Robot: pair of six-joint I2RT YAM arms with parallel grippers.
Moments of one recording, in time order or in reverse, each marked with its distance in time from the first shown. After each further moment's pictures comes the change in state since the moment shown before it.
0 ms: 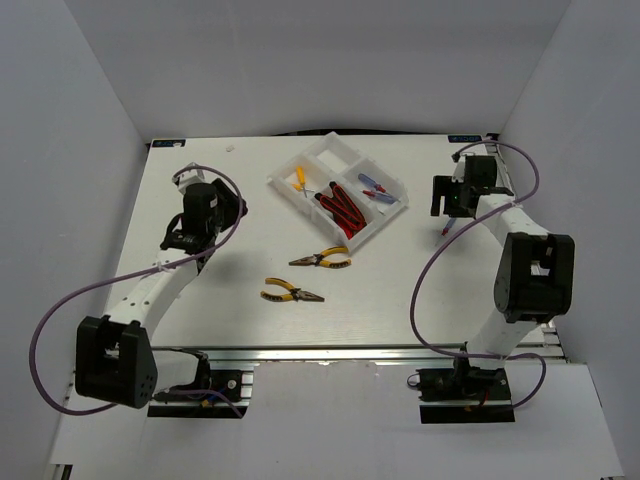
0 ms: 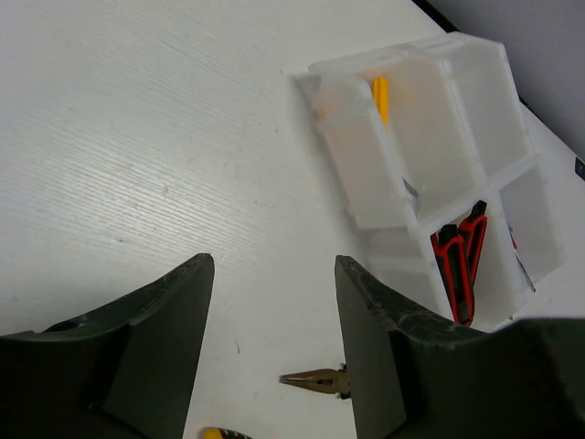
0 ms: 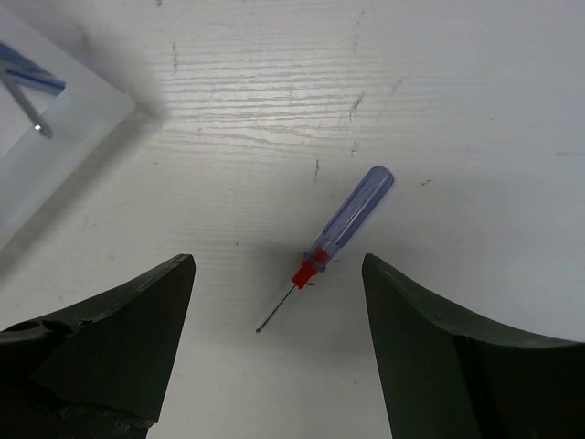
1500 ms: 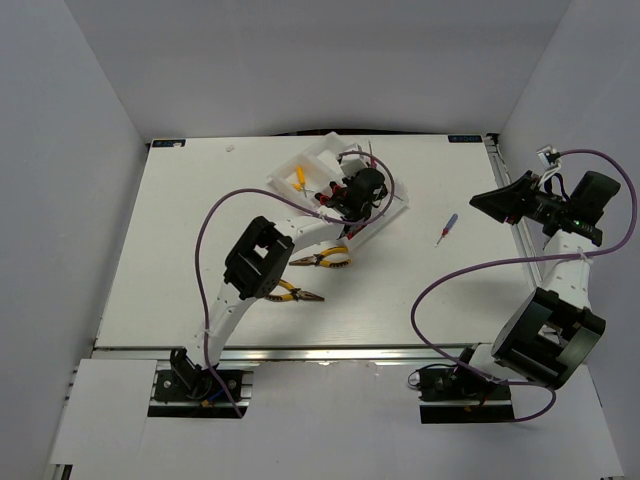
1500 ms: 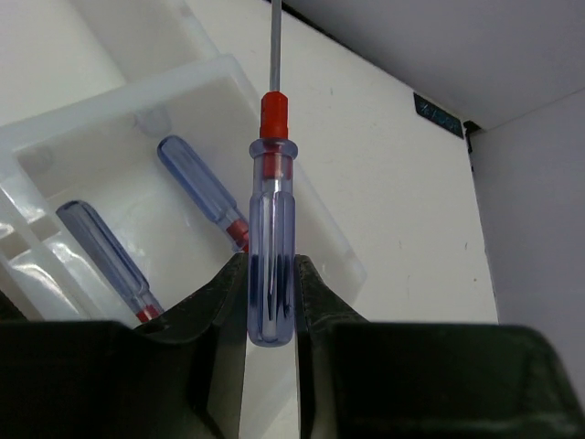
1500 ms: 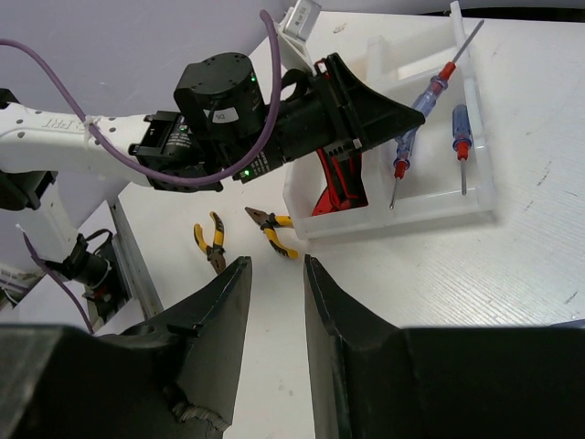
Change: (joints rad) left arm -0.601 1.141 1.047 0.272 -0.401 -0.119; right arm -0.501 -0.365 -0.137 0.150 -1.395 0.083
